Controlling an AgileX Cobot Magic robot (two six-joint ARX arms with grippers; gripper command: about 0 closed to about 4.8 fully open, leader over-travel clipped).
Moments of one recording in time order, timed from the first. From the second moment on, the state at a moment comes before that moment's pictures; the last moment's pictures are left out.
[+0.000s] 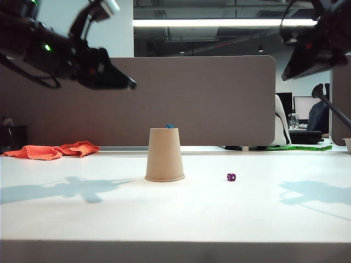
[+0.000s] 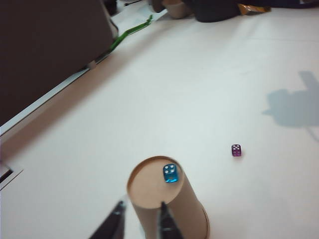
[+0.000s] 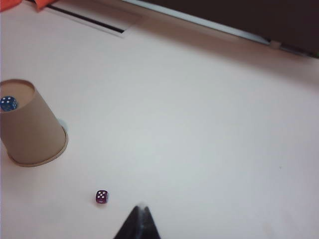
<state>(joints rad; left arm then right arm) -0.32 1.45 0.77 0.42 0.58 0.49 0.29 1.12 0.70 0.03 -0.11 -0.13</state>
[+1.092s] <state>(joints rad) -0.37 1.69 0.95 0.37 0.85 0.64 0.29 1.15 0.70 0.07 -0.12 -0.13</state>
